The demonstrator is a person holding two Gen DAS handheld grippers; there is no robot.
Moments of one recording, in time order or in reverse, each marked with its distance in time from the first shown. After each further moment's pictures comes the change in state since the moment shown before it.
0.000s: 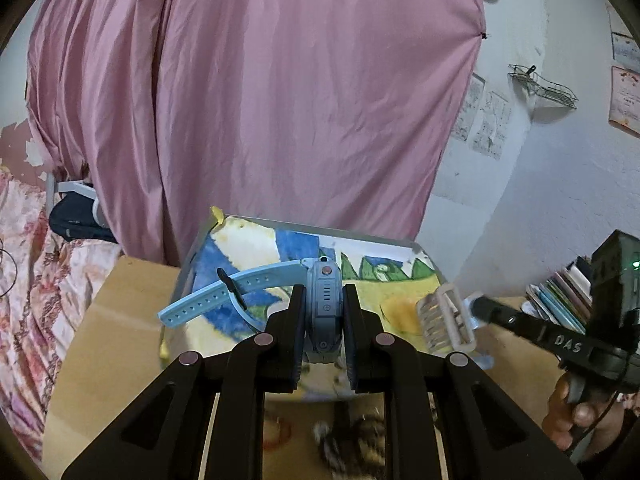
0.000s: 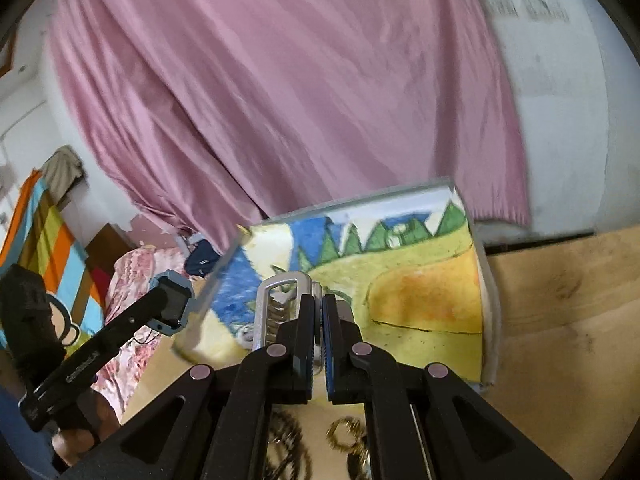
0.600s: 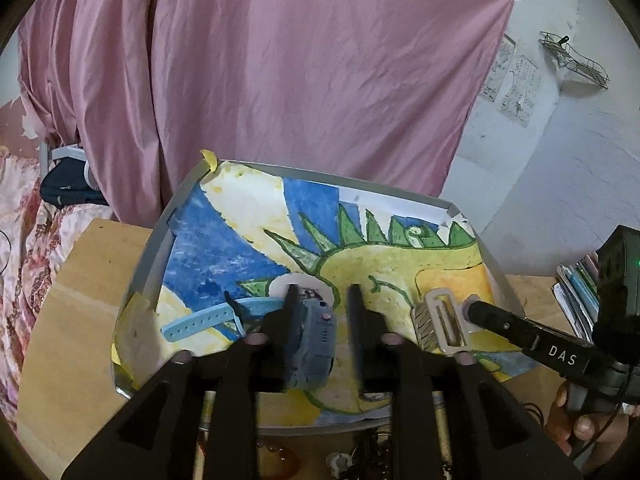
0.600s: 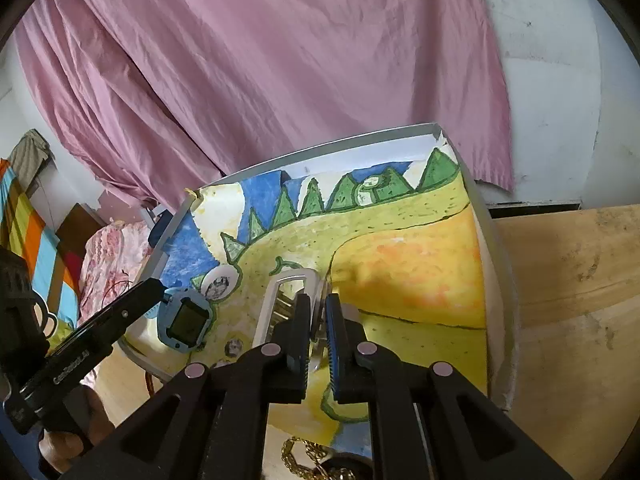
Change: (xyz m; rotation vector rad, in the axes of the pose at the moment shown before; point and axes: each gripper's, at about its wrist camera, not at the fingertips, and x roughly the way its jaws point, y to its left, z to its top) left arm 0.068 0.013 -0.016 -0.023 0.156 0.050; right arm 0.035 -0.014 -0.007 -0.013 0.096 -0.096
